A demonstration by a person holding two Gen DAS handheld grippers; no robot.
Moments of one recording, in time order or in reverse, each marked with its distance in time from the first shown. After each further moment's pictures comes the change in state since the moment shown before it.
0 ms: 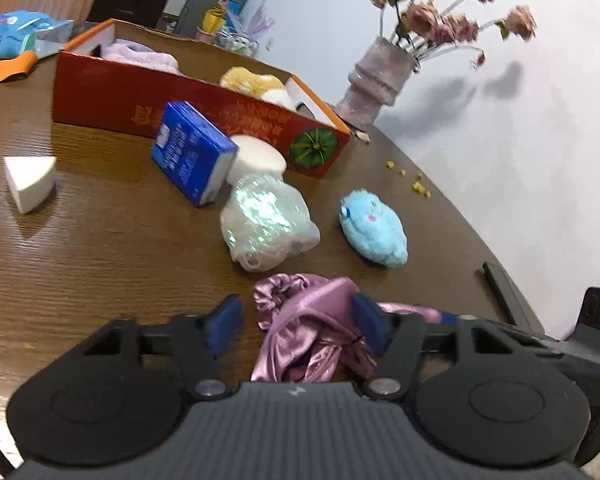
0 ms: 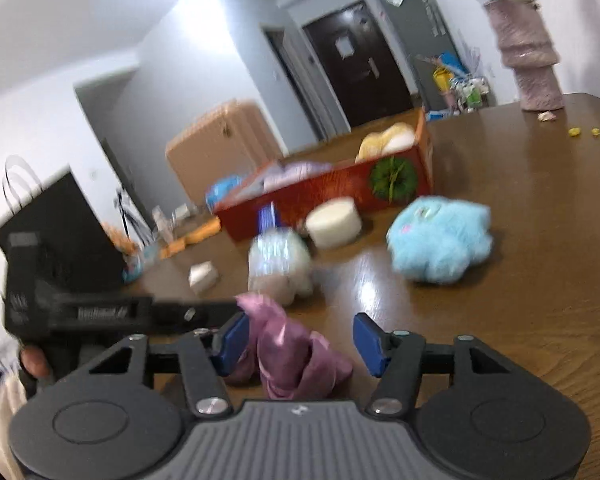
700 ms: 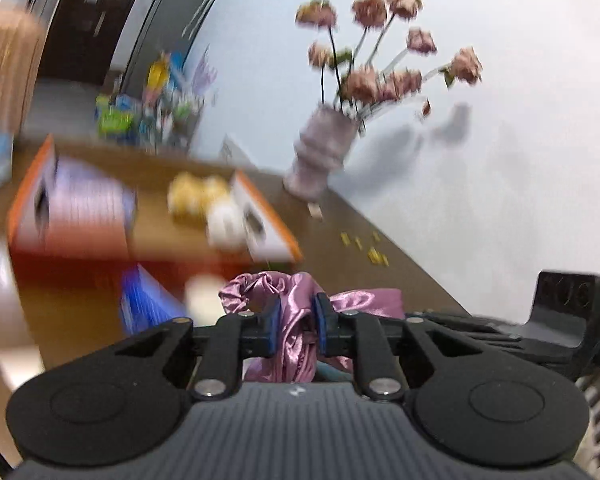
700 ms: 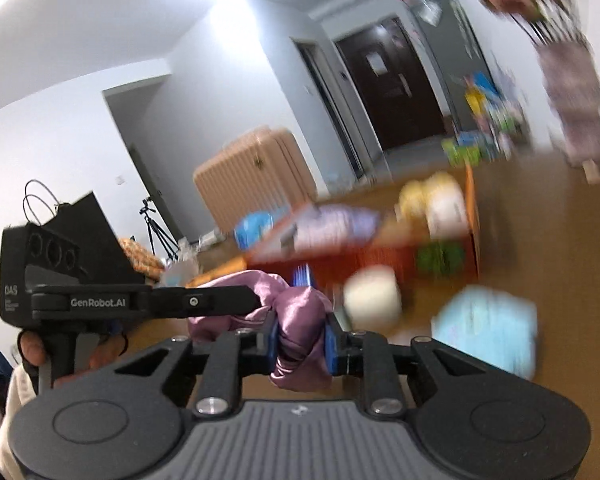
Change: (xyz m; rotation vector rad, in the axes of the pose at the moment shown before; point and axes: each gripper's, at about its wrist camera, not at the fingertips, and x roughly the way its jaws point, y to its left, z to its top) left arm -0.028 -0.016 0.123 0.163 -0.141 -0.088; right arm 0.019 0.017 0.116 -0.099 -0.109 0.075
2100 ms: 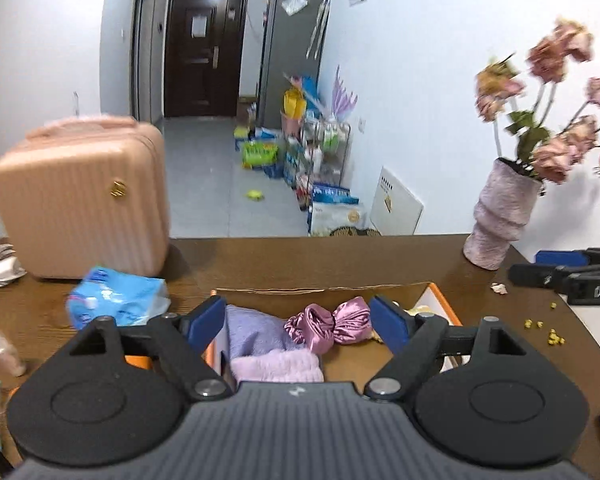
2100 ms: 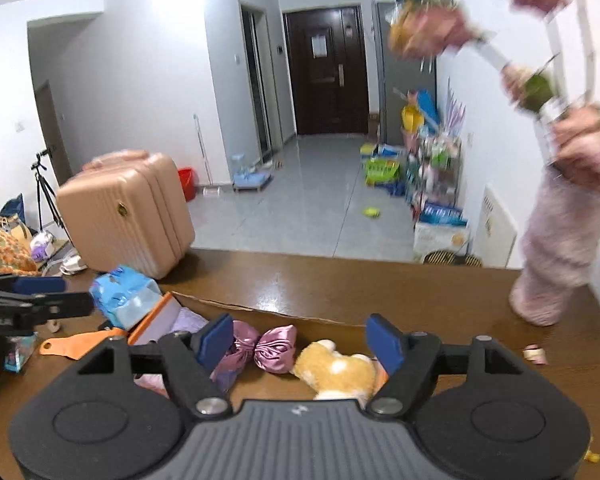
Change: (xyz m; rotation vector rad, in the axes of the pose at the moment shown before) left arm 0.017 0.054 0.165 0.050 0.008 0.504; right arm 0.097 -0.035 0.202 -0.114 0.123 -0.354
